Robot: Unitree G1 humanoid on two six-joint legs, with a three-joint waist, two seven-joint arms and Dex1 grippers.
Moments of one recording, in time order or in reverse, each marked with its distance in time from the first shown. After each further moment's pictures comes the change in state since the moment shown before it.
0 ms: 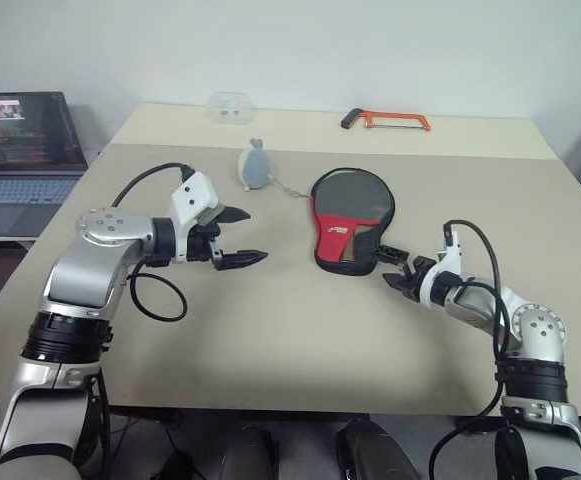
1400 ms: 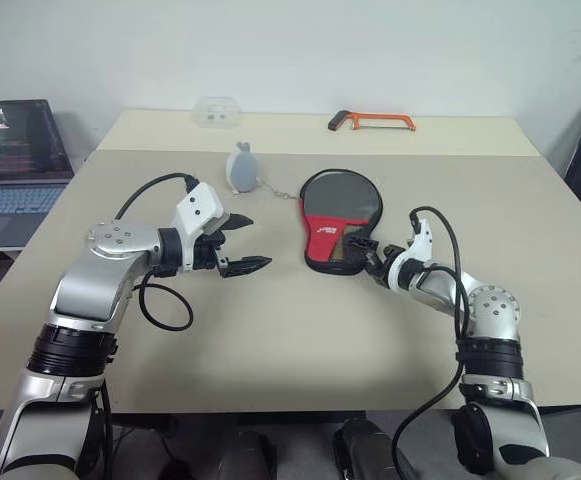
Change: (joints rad) left arm 0.051 -0.025 0.004 -0.058 -0.007 0.004 0.057; right arm -0.123 0.188 -0.020 0.067 -0.326 0.009 0.085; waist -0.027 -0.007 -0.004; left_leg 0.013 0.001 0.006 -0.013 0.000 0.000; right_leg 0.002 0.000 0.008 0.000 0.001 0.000
